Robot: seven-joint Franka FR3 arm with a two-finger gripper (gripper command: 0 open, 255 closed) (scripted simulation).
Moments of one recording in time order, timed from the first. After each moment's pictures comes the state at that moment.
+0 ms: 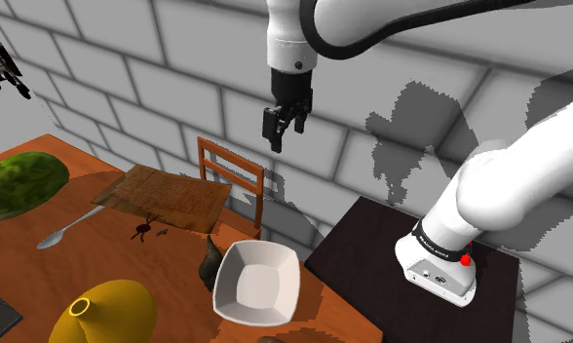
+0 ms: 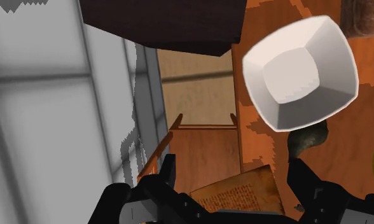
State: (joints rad) arm 0.04 -0.35 0.41 -2.24 0.15 1.86 0.26
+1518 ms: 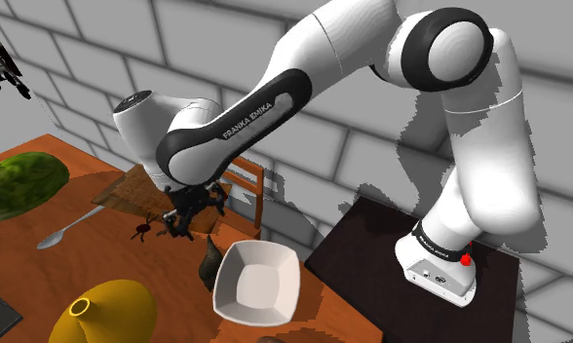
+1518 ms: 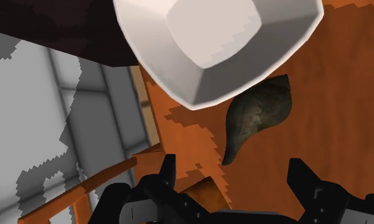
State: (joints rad) arm 0.28 0.64 0.50 -1.62 -0.25 1.93 0.91
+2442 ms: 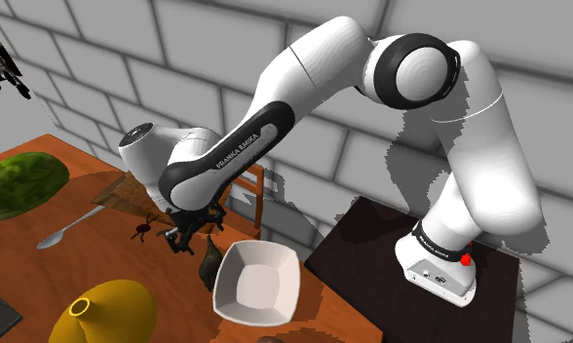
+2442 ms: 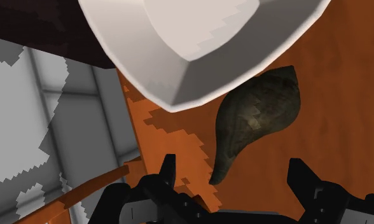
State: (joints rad) arm 0.32 0.77 0.46 -1.57 -0.28 1.99 0.95
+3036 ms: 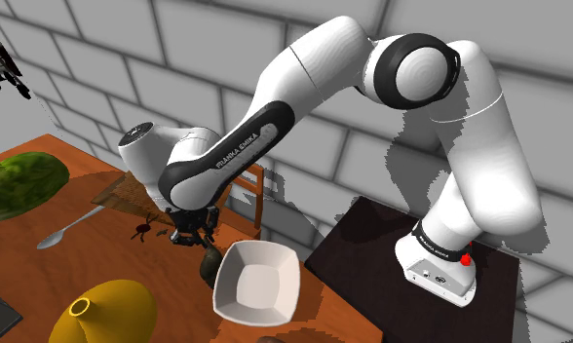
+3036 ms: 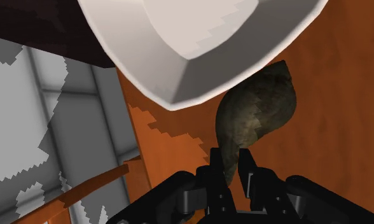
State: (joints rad) arm 0.32 0.77 0.46 -1.57 -0.29 1.99 0.95
